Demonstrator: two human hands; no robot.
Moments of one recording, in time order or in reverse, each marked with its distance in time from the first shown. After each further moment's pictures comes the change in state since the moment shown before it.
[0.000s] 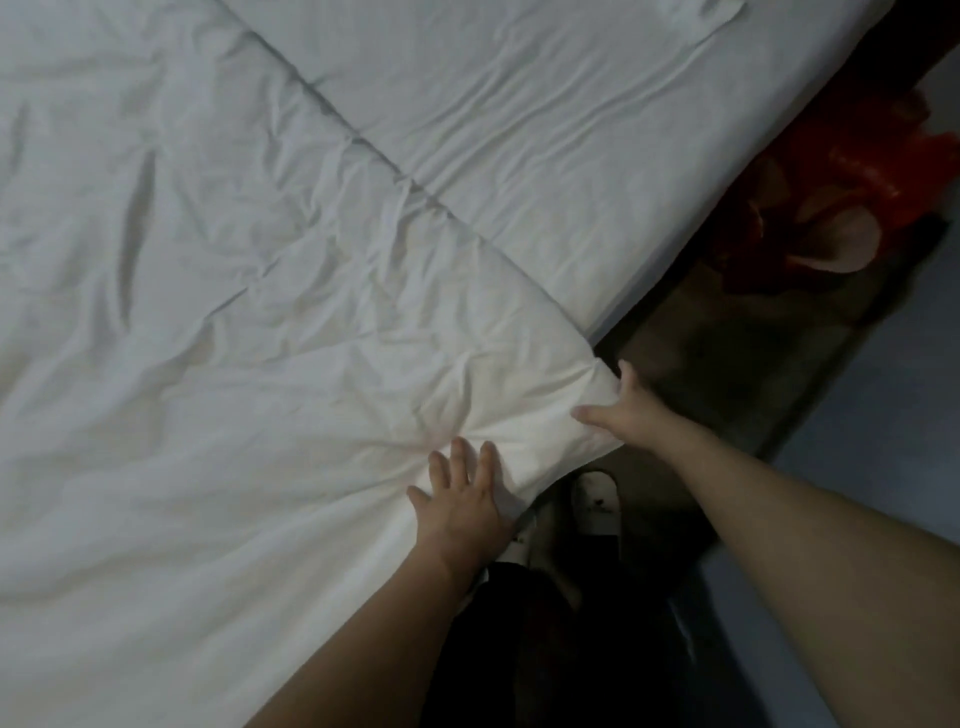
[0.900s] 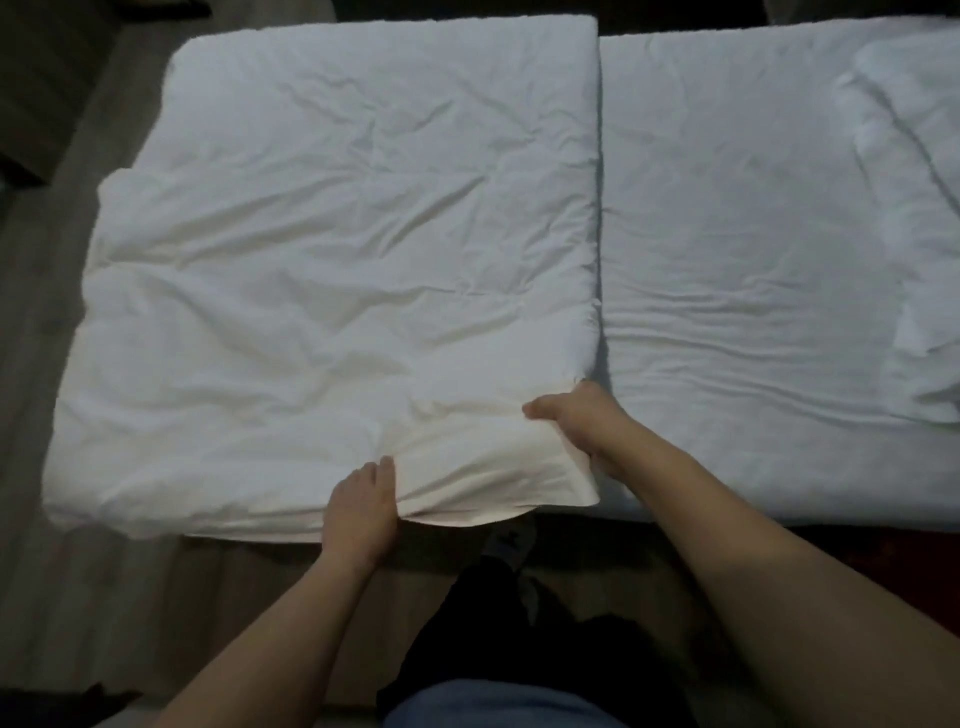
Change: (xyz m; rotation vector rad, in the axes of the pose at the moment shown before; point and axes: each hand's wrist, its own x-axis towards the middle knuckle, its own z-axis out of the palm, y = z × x) left_hand -0.099 -0.004 -0.042 -0.335 0.436 -0.680; right_hand -0.110 -0.247 -0.061 -0.176 -0.496 -0.438
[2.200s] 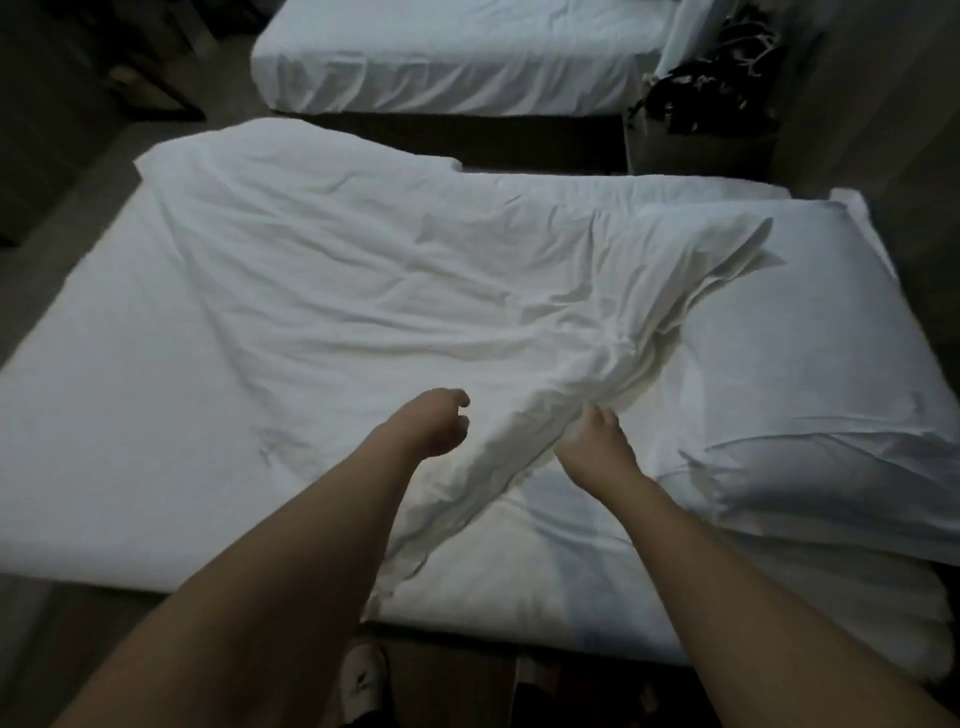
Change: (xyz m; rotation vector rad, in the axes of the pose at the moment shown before) left_hand 0.161 0.519 -0.239 -0.335 -0.115 0.029; right_hand 0.051 0.001 -0.485 -0.752 0.183 -0.188
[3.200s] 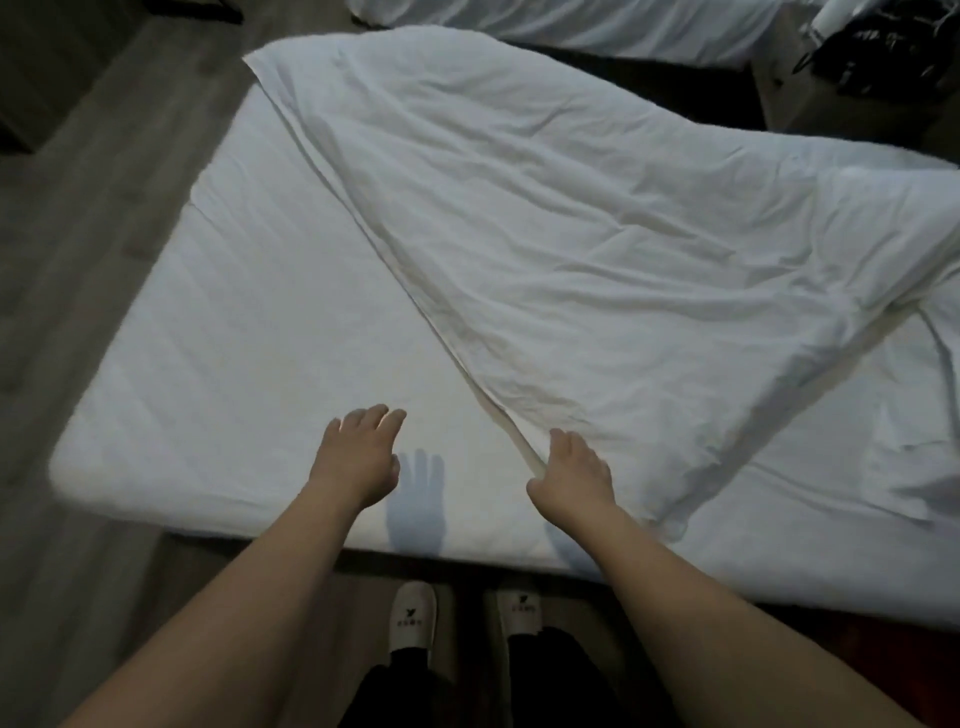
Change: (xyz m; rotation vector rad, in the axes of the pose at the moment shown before) left_hand -0.087 -0.569 -0.018 0.277 0.106 0.019; right_hand -0.065 -0.355 0.385 -0.359 -0.089 0.009
